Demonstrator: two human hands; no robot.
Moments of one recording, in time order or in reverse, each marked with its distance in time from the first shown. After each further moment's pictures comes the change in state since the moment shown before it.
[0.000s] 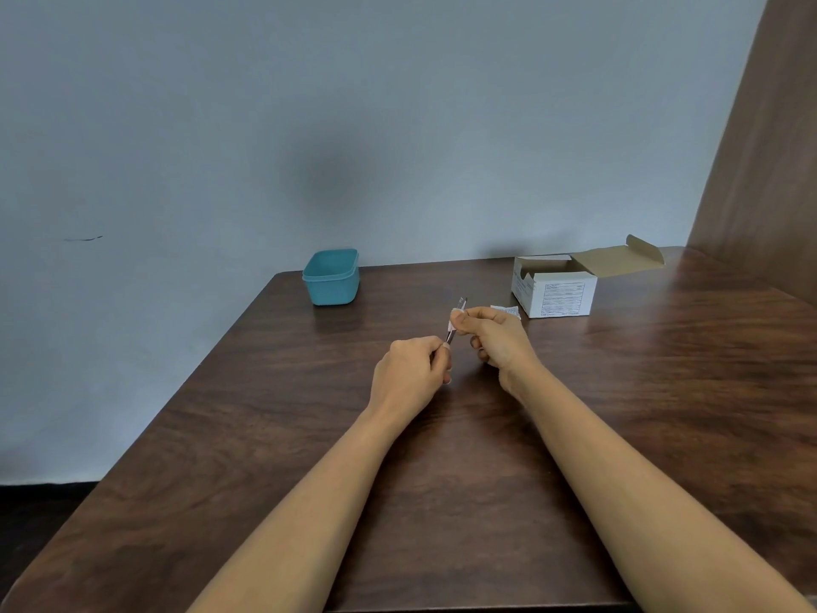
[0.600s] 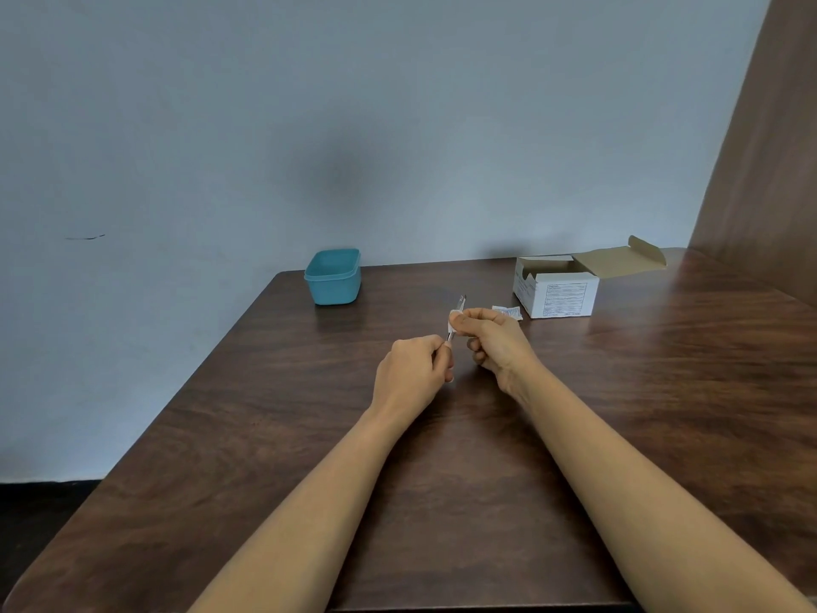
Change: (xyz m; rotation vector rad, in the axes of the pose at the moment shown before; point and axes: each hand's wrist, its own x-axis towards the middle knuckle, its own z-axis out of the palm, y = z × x) left_hand -0.001 0.002 0.000 -0.006 0.008 -0.019; right_hand -0.003 -0.001 0.004 0.096 -0.032 0.071
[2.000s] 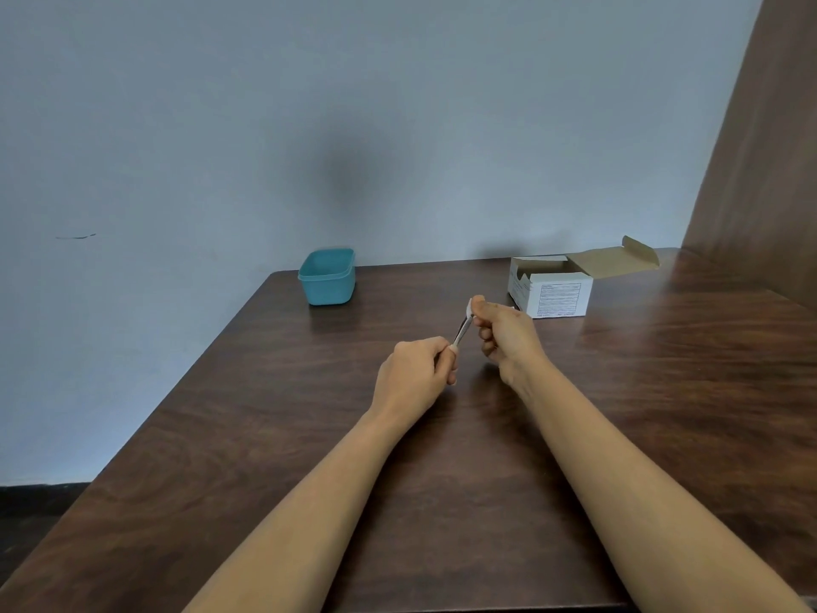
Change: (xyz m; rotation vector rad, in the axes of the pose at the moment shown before) left_hand 0.000 0.001 0.006 -0.050 -0.016 0.061; right_hand 0.006 -0.008 -0.008 0.127 0.157 0.017
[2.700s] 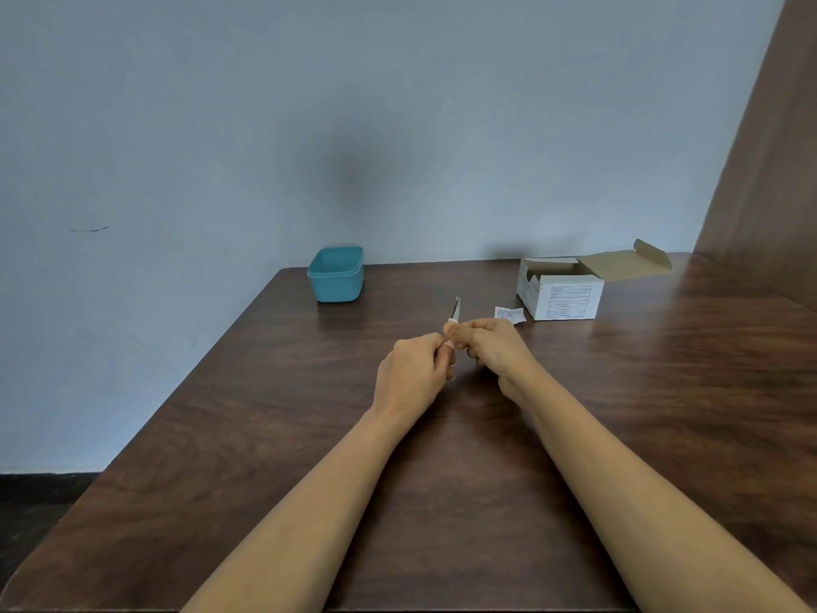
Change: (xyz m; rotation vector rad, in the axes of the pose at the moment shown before) left_hand 0.001 -0.005 -0.001 0.052 0.060 -0.053; right_hand -0.011 0.011 0.007 -0.378 -0.194 -0.108
